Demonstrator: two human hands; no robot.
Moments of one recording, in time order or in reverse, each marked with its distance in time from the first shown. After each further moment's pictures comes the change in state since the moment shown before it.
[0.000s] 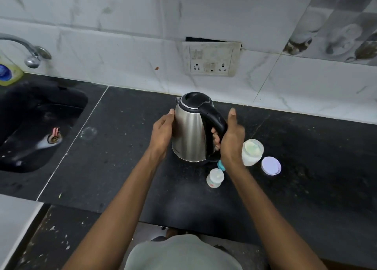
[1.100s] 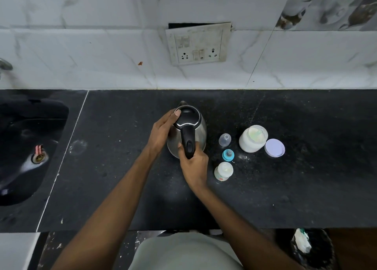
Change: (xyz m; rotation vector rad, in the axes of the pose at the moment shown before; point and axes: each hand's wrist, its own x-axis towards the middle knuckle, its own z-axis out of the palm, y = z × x) left_hand 0.050 -0.015 -0.025 0.198 -0.351 0.108; right_hand -0.030 0.142 0.087 -0.467 0.190 -0.275
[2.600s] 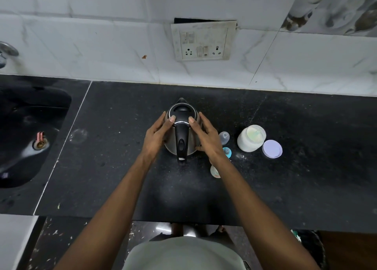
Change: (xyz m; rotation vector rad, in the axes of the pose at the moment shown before) left_hand -0.032 -0.023 -0.003 -0.192 0.130 -0.155; right_hand 0.073 -0.019 -0.052 0.311 -0.463 0.424
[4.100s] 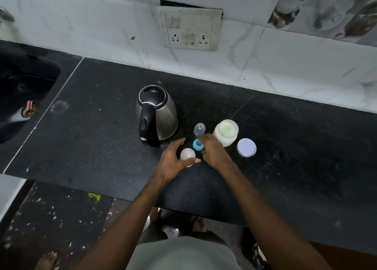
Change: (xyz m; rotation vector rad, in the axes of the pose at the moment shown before) left_hand -0.068 -0.111 0.145 0.517 0.061 0.076; right_hand 0.011 0.071 -0.153 -1.164 -0.277 -0.275
